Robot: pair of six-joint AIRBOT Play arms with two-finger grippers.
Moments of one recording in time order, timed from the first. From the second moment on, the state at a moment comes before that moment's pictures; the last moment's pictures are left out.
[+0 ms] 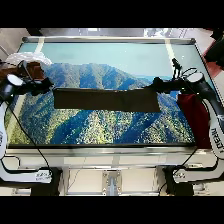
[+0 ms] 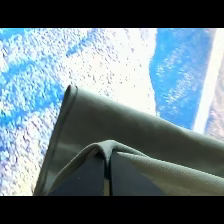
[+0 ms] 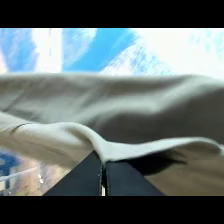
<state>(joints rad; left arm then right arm) 0.22 -1.50 1.25 1.13 -0.81 -1.49 -0.10 -1.53 1.26 -0.78 0.98 1.24</state>
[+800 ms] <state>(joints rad) 0.16 -1.54 1.32 1.25 -0.70 -1.53 -0.06 -1.62 1.33 -0.89 0.90 1.27</state>
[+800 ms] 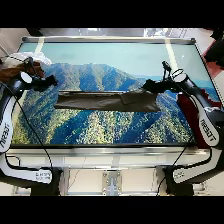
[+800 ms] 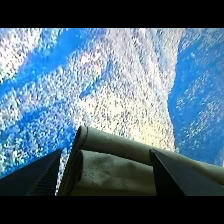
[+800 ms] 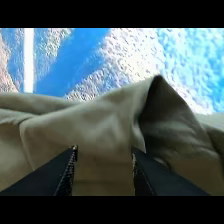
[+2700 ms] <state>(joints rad) -0.24 -1.69 1.61 1.25 -0.90 -1.35 -0.18 -1.86 1.31 -0.64 1.11 1.19</state>
